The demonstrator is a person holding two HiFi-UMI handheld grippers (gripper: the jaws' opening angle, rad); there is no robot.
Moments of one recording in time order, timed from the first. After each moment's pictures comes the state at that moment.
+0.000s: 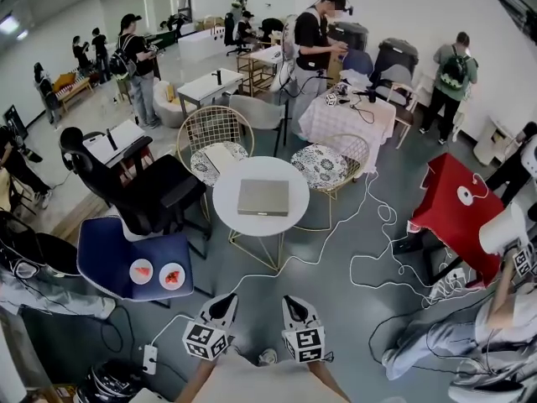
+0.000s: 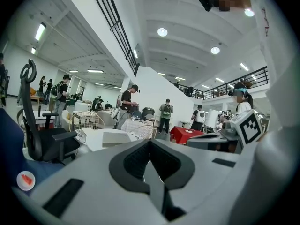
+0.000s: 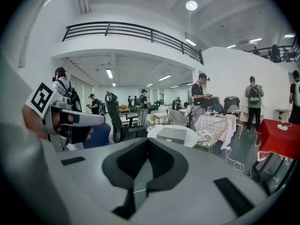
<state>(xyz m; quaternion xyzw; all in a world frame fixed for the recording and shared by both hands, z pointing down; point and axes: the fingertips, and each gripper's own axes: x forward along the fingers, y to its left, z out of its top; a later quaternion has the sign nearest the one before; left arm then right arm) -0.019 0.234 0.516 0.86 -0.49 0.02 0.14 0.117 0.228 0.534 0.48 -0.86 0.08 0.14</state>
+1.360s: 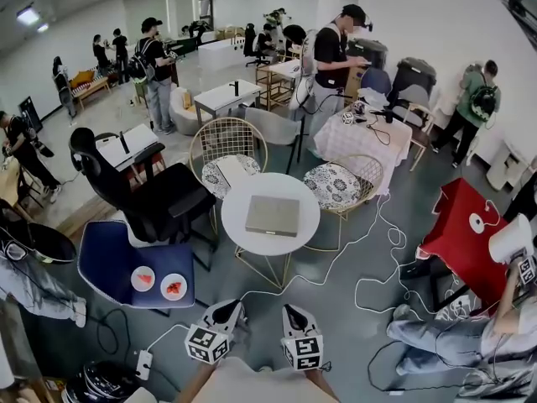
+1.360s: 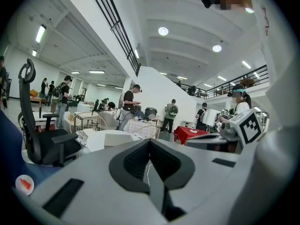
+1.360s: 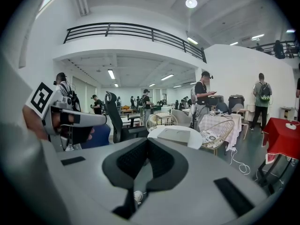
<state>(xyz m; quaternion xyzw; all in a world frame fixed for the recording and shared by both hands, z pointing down) -0.020 0.186 0.531 0.86 -0.50 0.03 0.13 0.109 0.177 0.551 0.46 -0.87 0.08 0.13</state>
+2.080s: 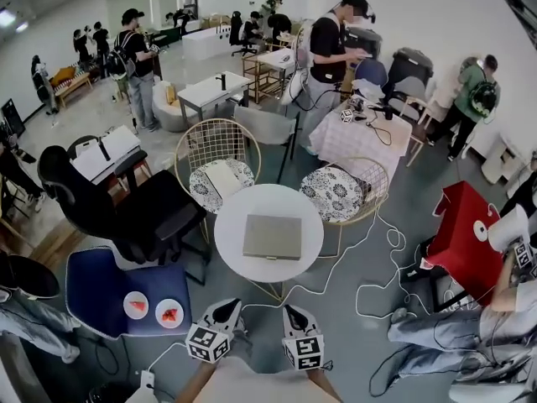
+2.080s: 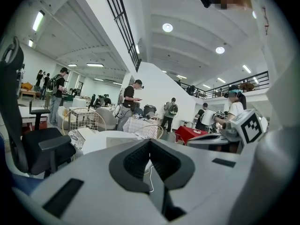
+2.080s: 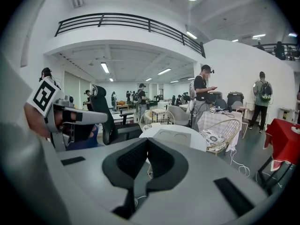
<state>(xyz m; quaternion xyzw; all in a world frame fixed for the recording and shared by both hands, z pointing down) -0.067 0.033 0.538 0.87 -0.47 0.03 0.16 0.064 0.037 0.558 0.48 -0.86 0.10 0.17</state>
